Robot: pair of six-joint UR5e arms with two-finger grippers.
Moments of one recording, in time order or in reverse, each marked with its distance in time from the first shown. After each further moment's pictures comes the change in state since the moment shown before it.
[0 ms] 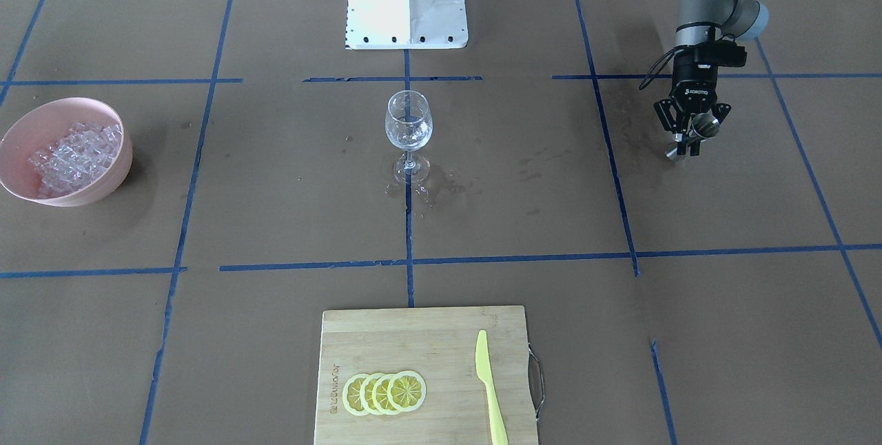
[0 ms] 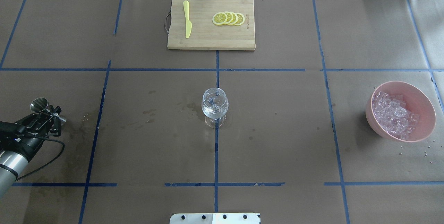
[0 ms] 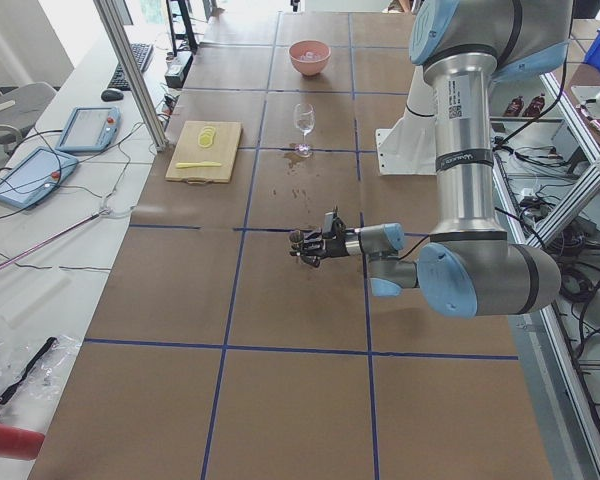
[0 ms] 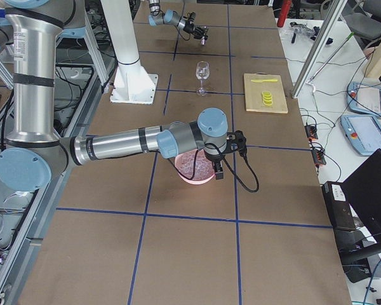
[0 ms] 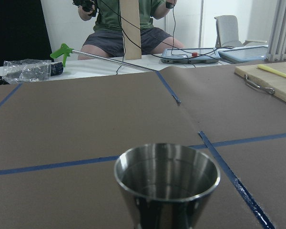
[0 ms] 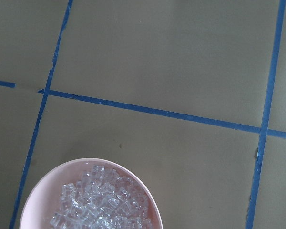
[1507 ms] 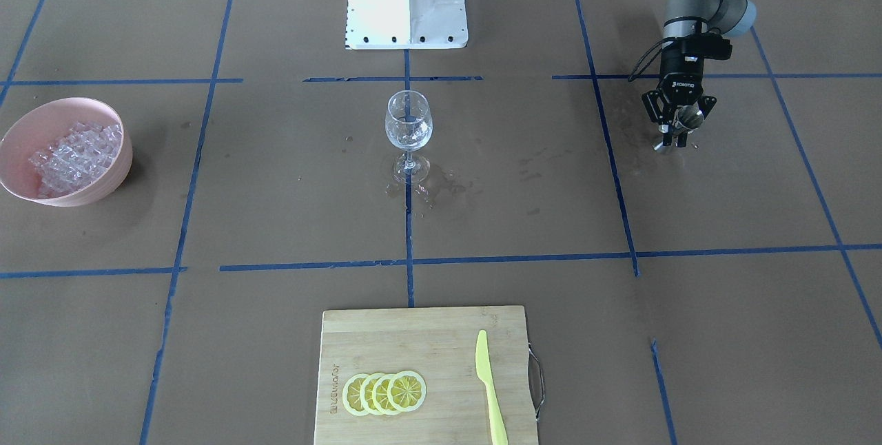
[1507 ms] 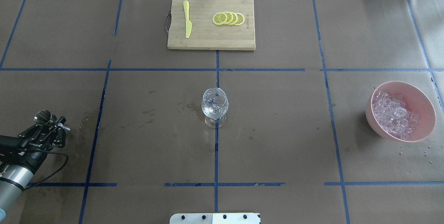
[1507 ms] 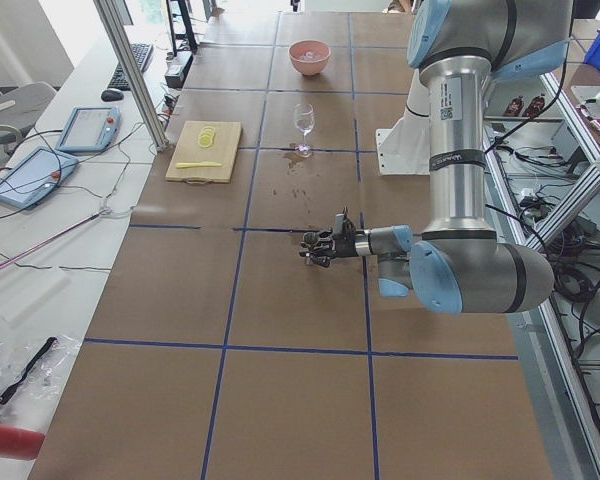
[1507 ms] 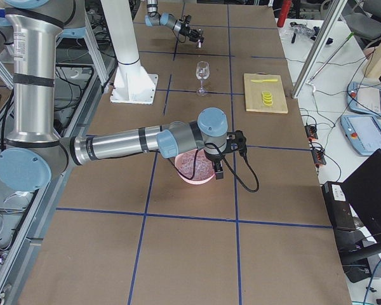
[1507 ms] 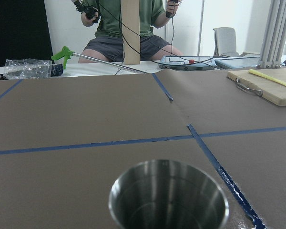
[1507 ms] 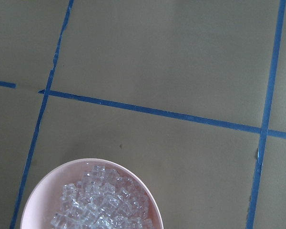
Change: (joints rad) left arm 0.084 -0.004 0.017 -0.001 0.078 -0.045; right arm 0.000 0.000 0.001 0.000 0.000 0.002
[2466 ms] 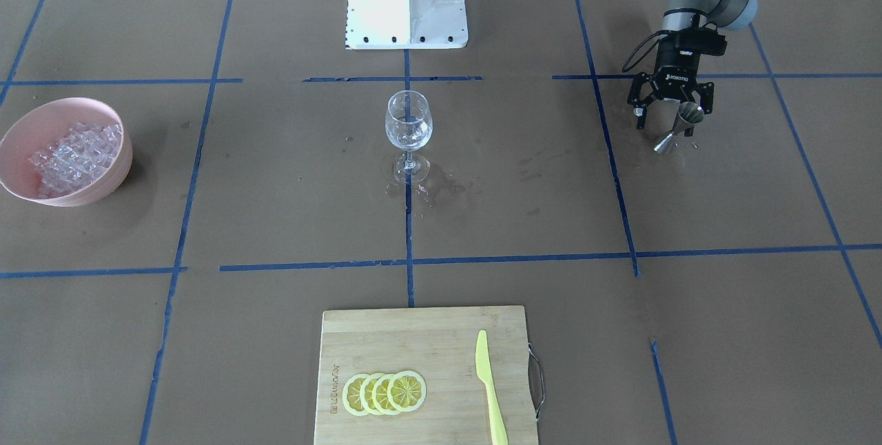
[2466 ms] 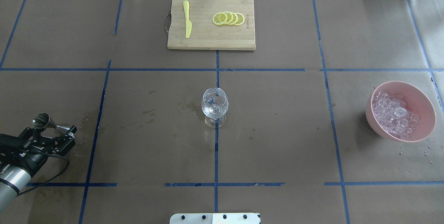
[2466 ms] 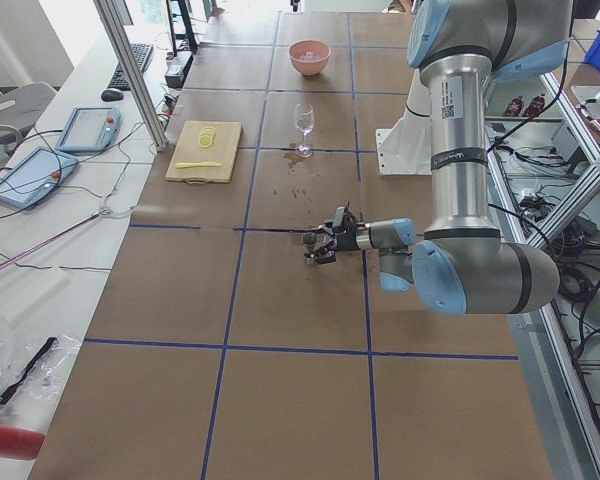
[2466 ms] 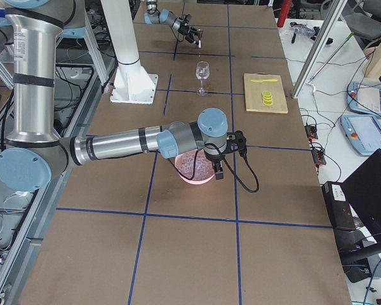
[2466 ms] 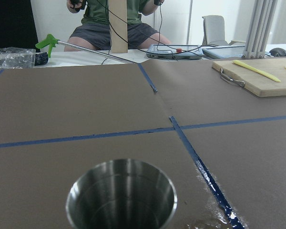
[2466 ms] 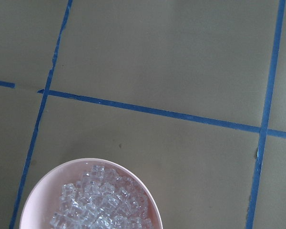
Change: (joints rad) left arm -0.002 0.045 -0.086 0.005 -0.116 0.074; right arm 0.000 0.000 -0.002 0.000 0.000 -0.001
